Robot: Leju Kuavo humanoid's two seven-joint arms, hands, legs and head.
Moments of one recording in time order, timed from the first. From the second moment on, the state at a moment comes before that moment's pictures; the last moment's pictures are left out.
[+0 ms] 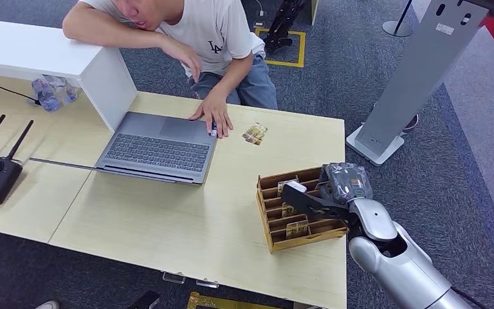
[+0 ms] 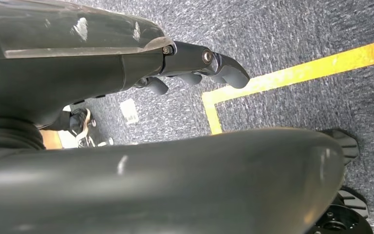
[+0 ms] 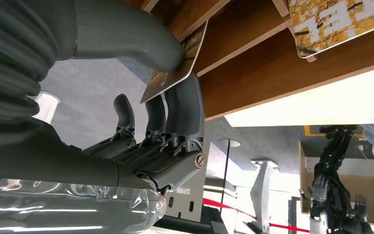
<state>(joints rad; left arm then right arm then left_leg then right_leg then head) -0.11 0.15 -1.24 -0.19 1.12 0.13 0.05 -0.64 -0.29 0.88 -1.24 0.77 -0.01 0.51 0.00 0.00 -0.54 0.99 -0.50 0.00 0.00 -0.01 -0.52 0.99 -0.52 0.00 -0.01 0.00</state>
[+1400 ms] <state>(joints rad) -0.11 0.16 -1.24 -0.19 1.13 0.12 0.04 -0.65 -0.29 0.89 -1.26 0.75 -0.04 0.51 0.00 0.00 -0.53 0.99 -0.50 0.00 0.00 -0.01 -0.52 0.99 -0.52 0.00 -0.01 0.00</state>
